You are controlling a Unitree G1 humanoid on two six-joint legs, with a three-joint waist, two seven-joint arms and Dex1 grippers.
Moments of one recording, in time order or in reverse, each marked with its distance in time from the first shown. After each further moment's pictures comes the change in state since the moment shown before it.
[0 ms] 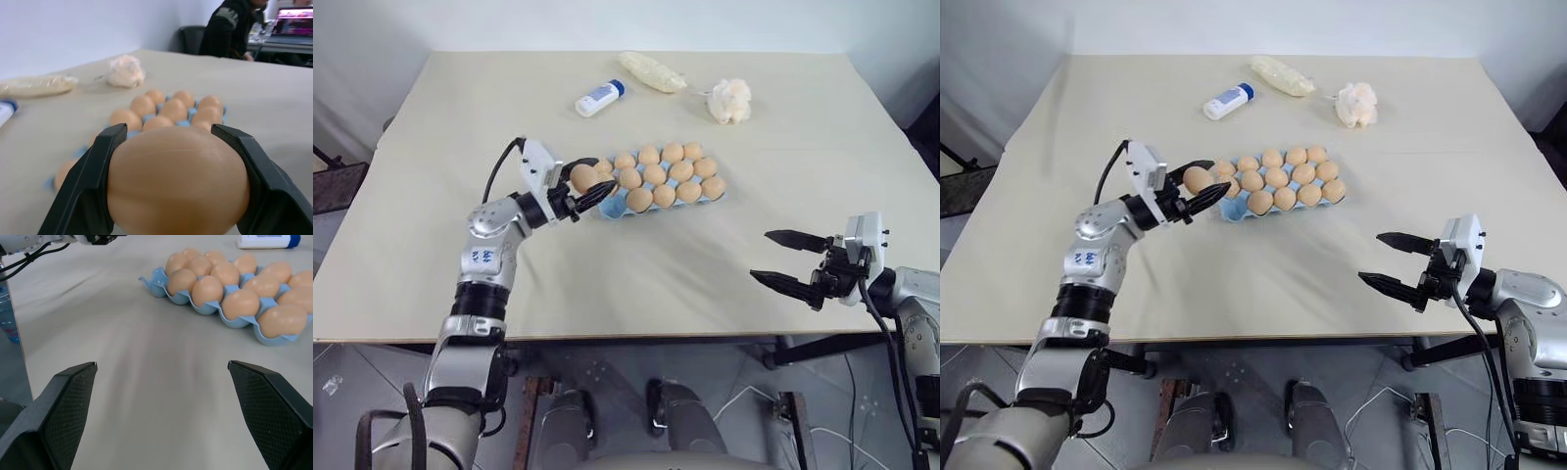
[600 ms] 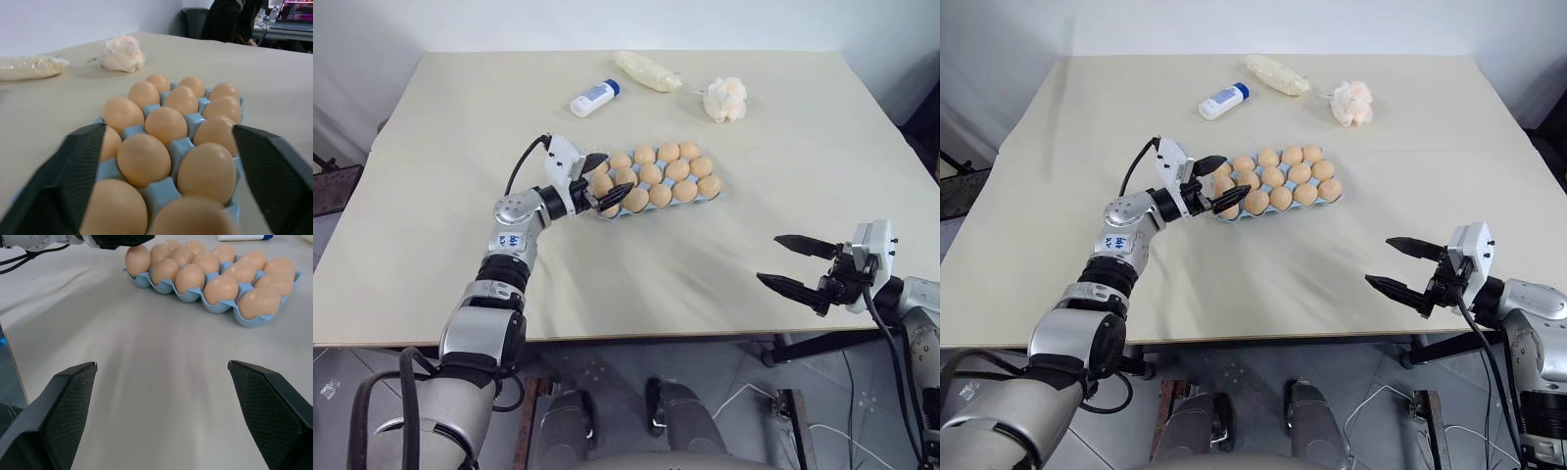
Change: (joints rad) left arm -0.187 -0.053 -0.010 0.395 0.079 -0.175 0.010; right arm 0.061 0.000 -0.031 -0.024 0.001 -0.011 -0.044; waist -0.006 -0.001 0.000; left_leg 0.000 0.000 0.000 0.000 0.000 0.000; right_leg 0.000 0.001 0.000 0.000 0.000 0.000
